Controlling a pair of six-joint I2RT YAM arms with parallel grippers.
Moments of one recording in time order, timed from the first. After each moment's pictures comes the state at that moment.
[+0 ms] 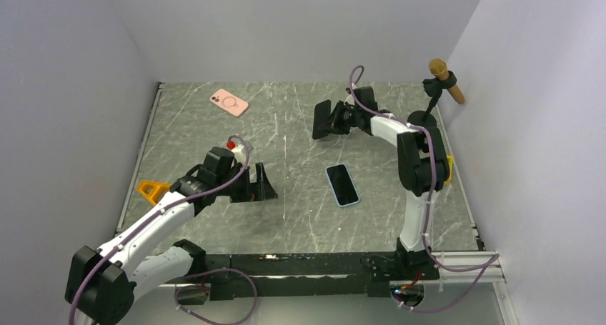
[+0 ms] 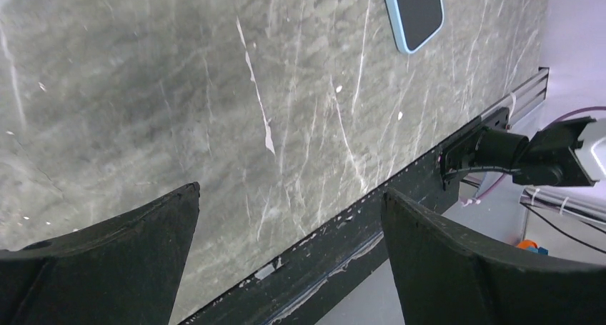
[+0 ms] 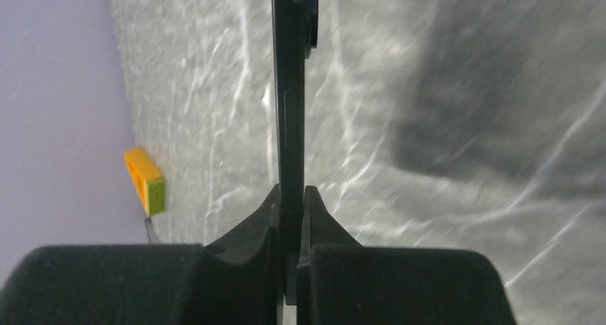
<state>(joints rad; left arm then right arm) -0.48 1.00 0.67 -0.45 0.37 -0.59 0.26 1.97 1.32 -0.08 -0.55 0.69</state>
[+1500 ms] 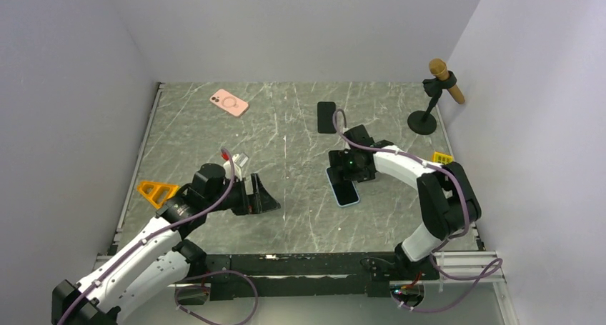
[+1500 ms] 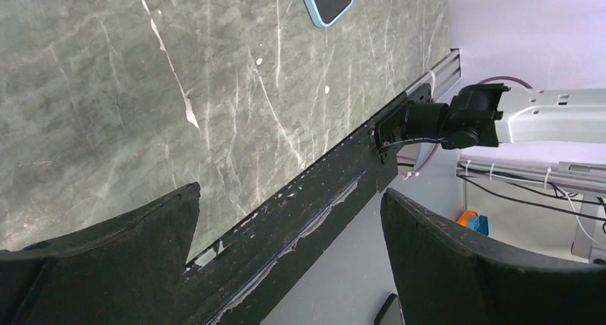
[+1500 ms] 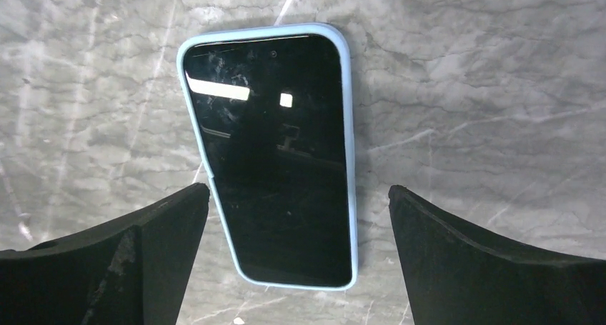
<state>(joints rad) -0.59 0.71 0.53 -0.39 0.42 -0.77 0.42 1.58 0.92 -0.48 -0.07 0.31</state>
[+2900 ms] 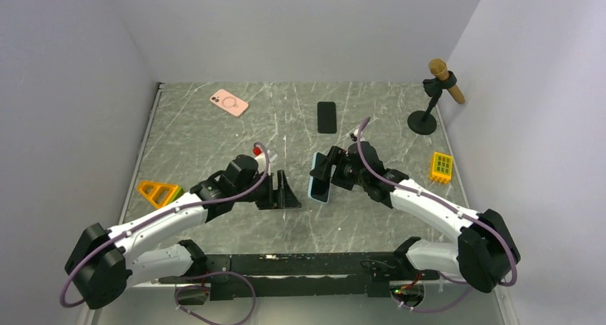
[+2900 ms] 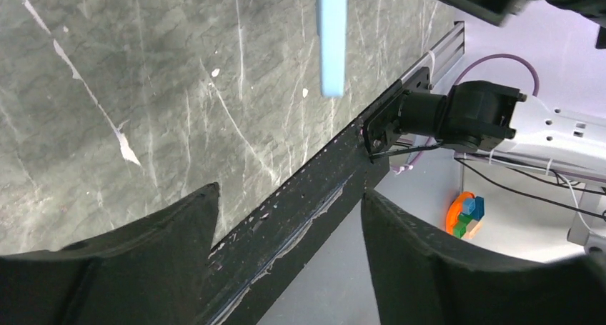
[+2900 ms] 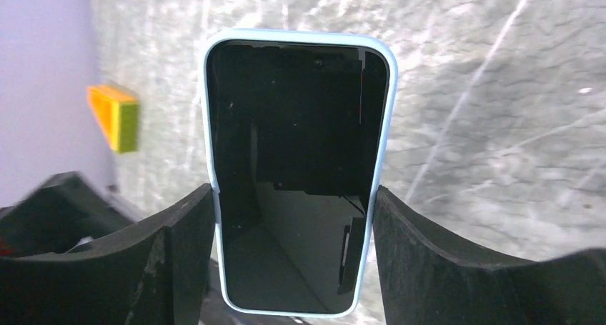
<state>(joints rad) -0.77 1.05 0.62 -0.20 0.37 -0.84 0.63 1.20 0.67 -0.13 -0.08 0.87</state>
